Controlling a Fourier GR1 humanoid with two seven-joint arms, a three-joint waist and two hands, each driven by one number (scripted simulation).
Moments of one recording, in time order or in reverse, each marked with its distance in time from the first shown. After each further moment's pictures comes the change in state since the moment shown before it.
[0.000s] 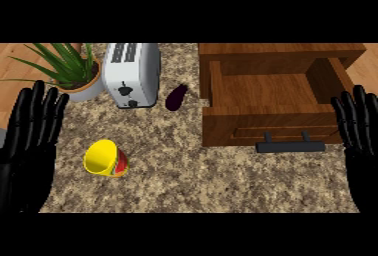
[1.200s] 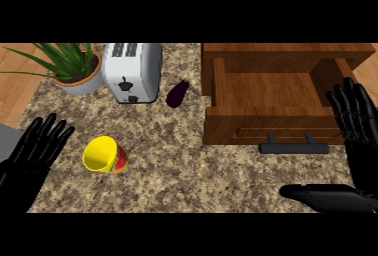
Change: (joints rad) left arm 0.140 0.151 0.181 0.263 0.469 -0.455 -0.044; right arm -0.055 -0.036 -0.051 0.064 -0.003 0.071 0.042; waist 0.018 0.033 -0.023
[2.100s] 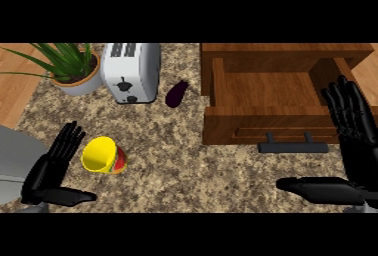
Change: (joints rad) left arm -0.178 0.013 0.074 0.686 -0.380 0.020 -0.434; right arm -0.024 0.026 -0.019 0.061 0.022 0.020 -0.053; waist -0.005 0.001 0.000
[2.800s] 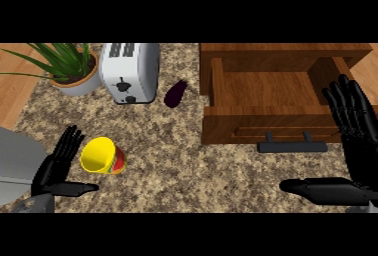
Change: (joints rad) left arm -0.246 0.088 0.046 0.645 -0.109 0.032 -0.361; right arm -0.008 -0.003 -0.021 -0.003 -0.021 0.037 0.015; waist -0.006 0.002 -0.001
